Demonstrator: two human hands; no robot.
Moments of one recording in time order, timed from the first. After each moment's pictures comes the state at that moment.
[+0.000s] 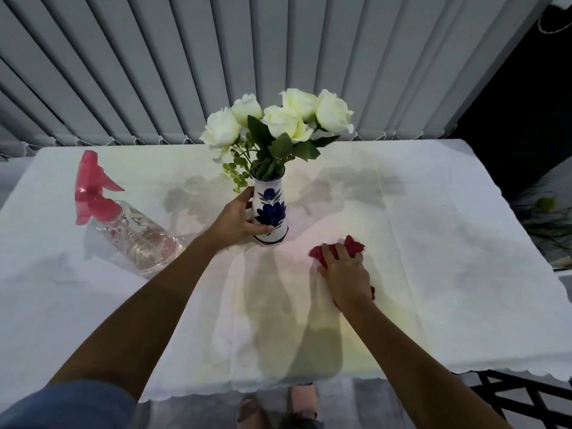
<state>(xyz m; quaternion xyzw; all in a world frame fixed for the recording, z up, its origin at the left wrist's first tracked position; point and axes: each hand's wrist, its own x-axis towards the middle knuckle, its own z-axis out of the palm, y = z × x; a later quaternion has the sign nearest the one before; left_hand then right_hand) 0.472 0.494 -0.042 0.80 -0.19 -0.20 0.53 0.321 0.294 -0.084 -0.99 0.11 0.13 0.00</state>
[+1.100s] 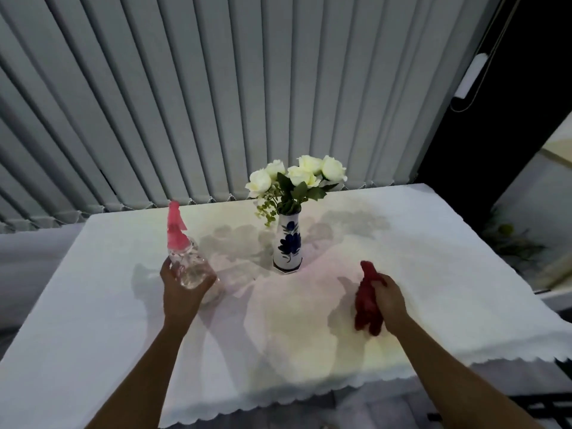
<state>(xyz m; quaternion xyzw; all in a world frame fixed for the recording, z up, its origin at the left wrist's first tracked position) 0.389 0.650 -0.031 0.81 0.11 0.03 0.57 0.256 0.286 -0.046 -0.69 0.40 -0.10 0.60</state>
